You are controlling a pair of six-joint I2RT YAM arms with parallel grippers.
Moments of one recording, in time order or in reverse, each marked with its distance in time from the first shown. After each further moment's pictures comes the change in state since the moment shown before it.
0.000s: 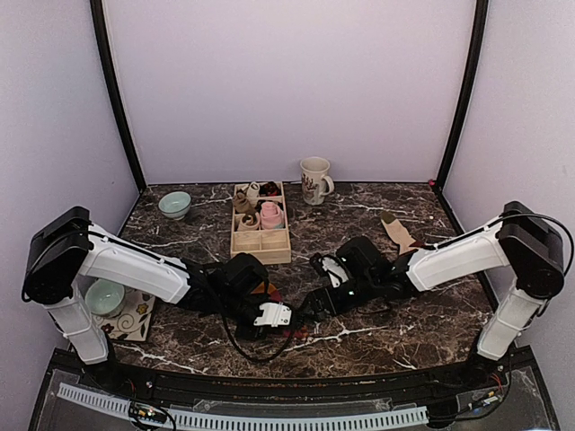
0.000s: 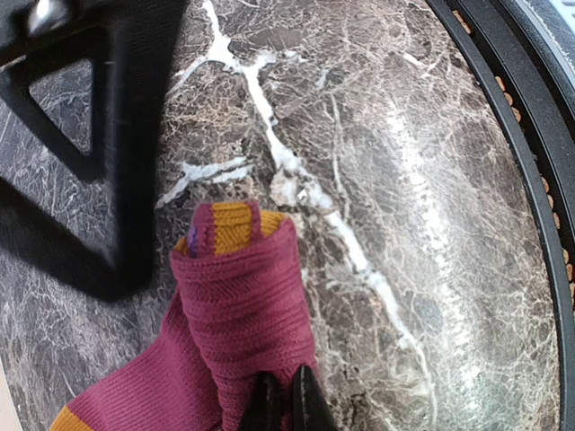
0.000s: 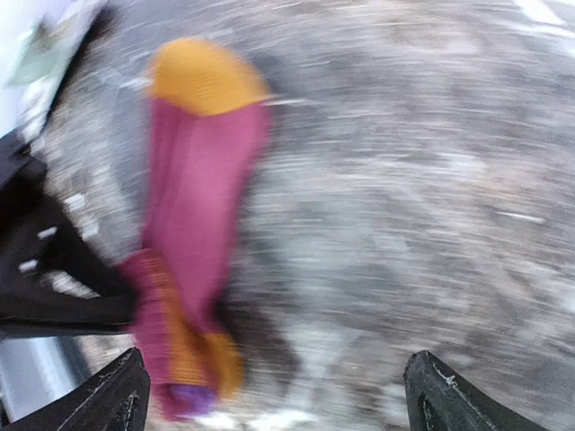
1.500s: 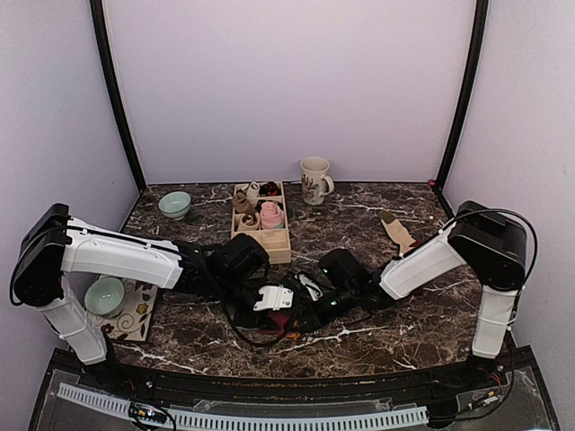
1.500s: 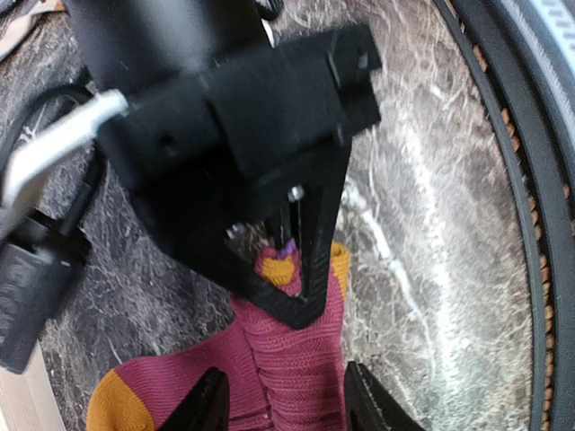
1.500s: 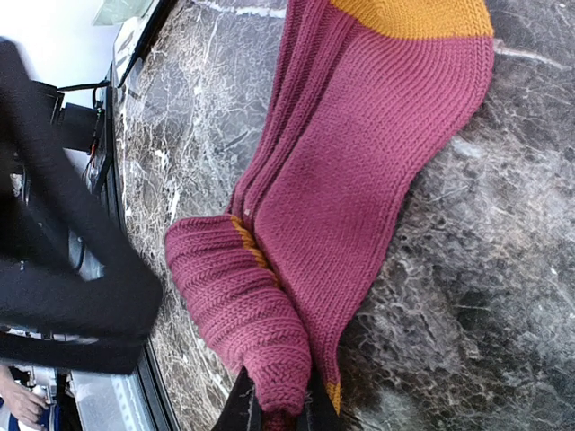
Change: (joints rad) left arm 0.006 -0.063 0.113 -0.201 -0.034 -0.048; right arm 0.039 0.230 0.053 0.197 -0.299 0.042
